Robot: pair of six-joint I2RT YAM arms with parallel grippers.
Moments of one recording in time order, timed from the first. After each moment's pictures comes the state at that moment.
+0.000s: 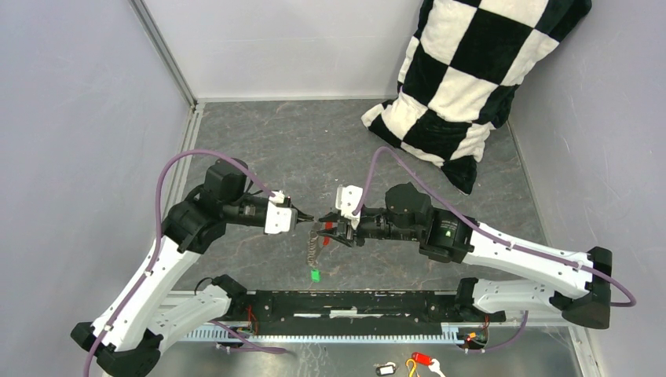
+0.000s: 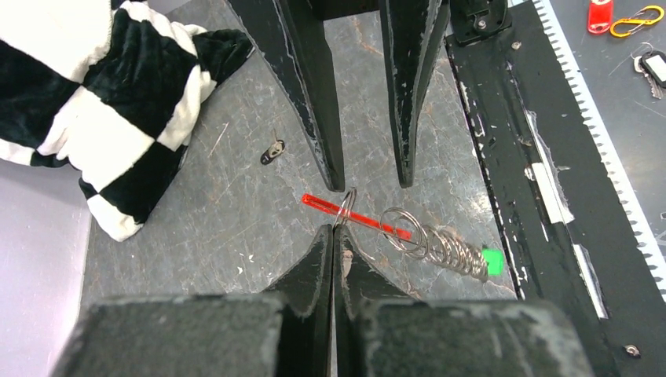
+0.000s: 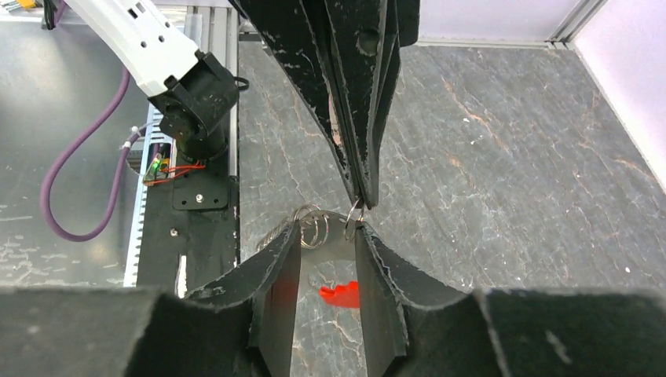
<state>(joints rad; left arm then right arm) -0.58 0.85 1.08 -0.81 0.87 0.90 1.18 1.09 1.02 -0.11 -0.23 -0.20</state>
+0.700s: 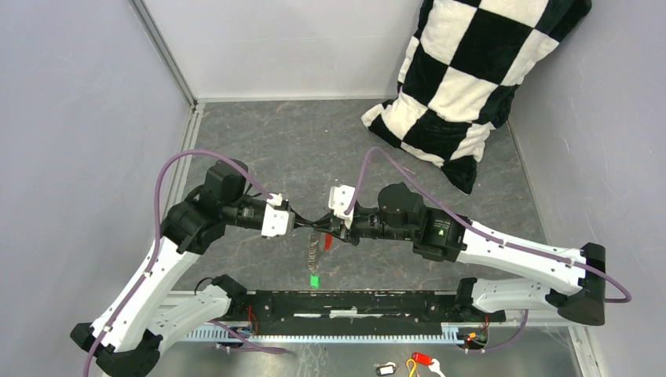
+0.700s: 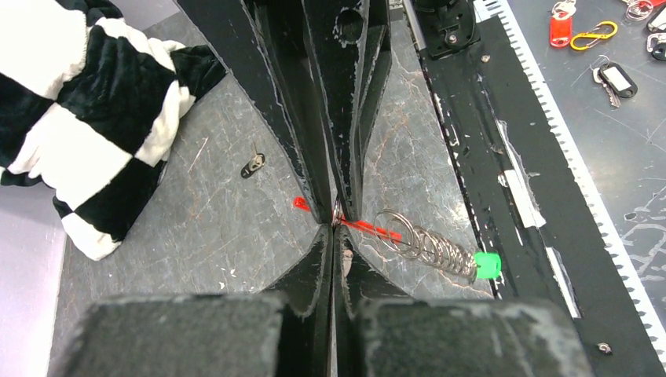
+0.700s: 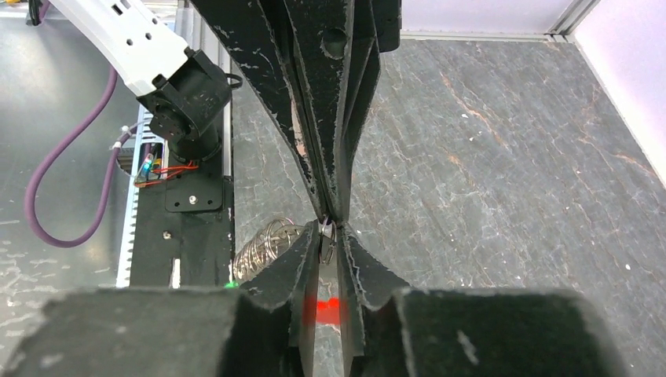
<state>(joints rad) -0.58 0.84 1.09 -0.84 0.93 0.91 1.18 1.13 1.03 -0.11 -0.19 -0.20</state>
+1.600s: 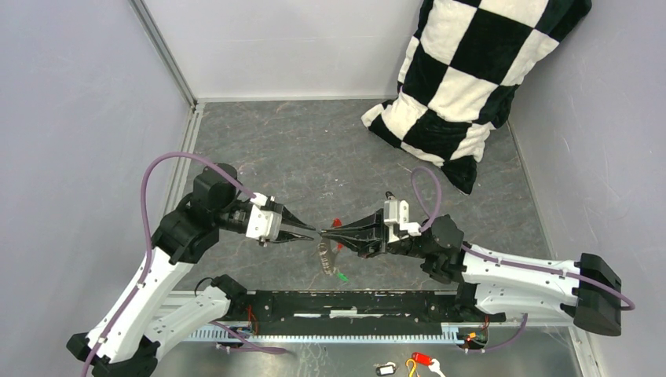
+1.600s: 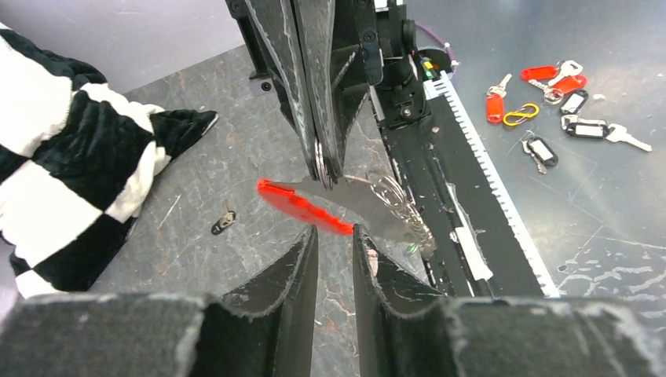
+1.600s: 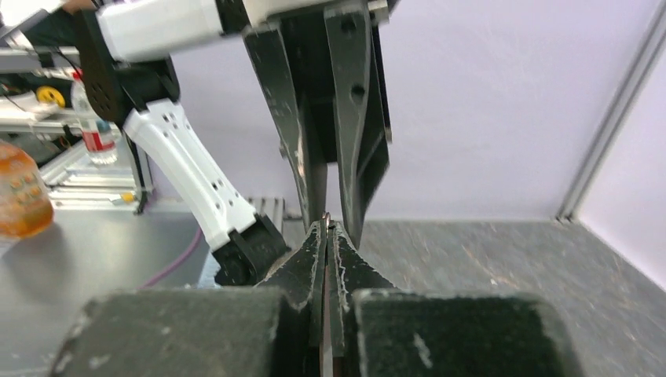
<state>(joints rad) -0.59 0.78 1.07 -0.73 1.07 0.72 1.19 0.96 0.56 0.78 -0.29 0.01</state>
